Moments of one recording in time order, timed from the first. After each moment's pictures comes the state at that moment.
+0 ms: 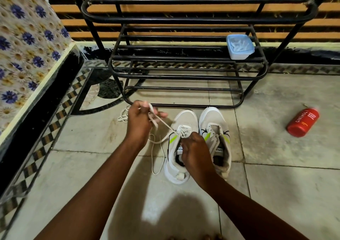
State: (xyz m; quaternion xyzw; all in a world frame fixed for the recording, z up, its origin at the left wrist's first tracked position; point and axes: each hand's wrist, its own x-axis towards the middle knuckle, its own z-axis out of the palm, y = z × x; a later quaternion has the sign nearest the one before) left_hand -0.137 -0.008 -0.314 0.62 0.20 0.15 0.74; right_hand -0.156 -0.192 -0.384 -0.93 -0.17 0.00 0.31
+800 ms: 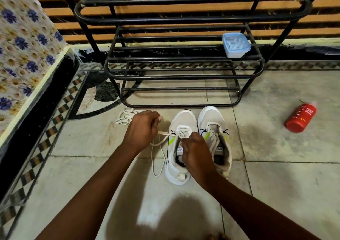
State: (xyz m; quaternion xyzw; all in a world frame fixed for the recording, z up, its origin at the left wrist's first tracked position) left_hand -0.136 0.025 -0.340 0.96 -0.05 0.14 0.25; right_hand -0.160 -0.190 -0.379 -0.94 -0.16 0.01 0.29
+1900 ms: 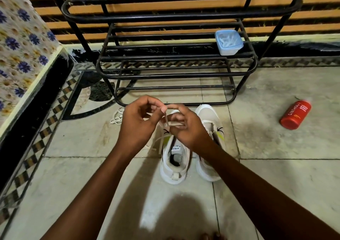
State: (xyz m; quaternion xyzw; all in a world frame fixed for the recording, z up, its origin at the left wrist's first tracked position) left_hand -0.160 -0.027 -0.263 0.80 0.02 0.16 0.57; right_hand -0.118 -0.189 -0.313 -0.76 -0.18 0.14 0.61
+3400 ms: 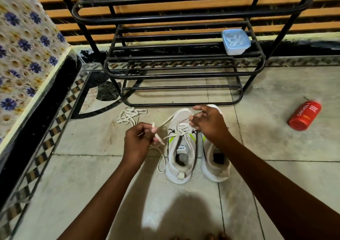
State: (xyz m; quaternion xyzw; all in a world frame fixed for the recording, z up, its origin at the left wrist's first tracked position) left_hand -0.184 -0.004 -0.346 0.73 0.22 0.10 0.63; right_hand -0.077 -0.220 -0.346 -0.80 -0.04 0.11 0.59
